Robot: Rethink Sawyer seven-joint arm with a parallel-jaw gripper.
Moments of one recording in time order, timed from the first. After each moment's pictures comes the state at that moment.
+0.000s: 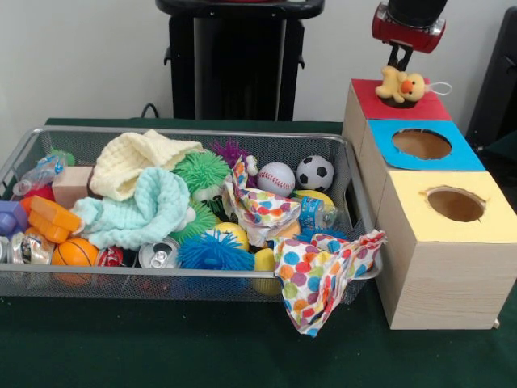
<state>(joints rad) 0.36 -0.71 -0.25 2.05 0.41 0.60 1.93</state>
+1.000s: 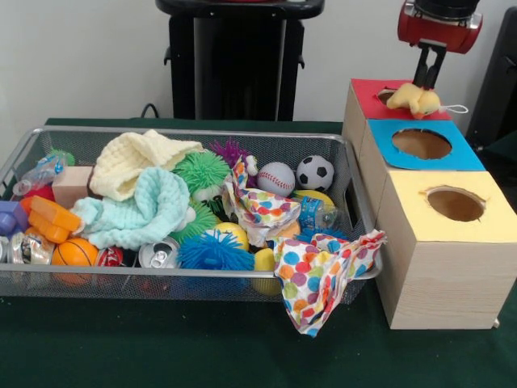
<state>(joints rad) 0.36 -0.72 -0.30 1.86 0.40 0.62 1.93</state>
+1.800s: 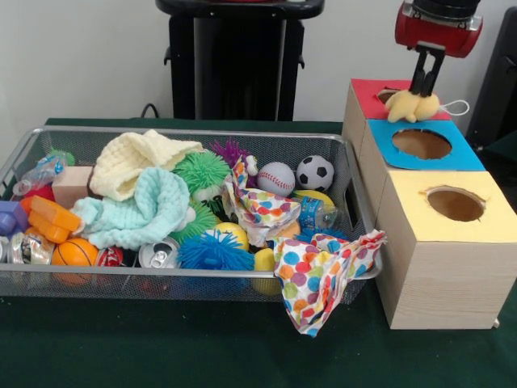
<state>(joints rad) 0.37 -0.70 -0.34 1.82 0.40 0.59 1.93</state>
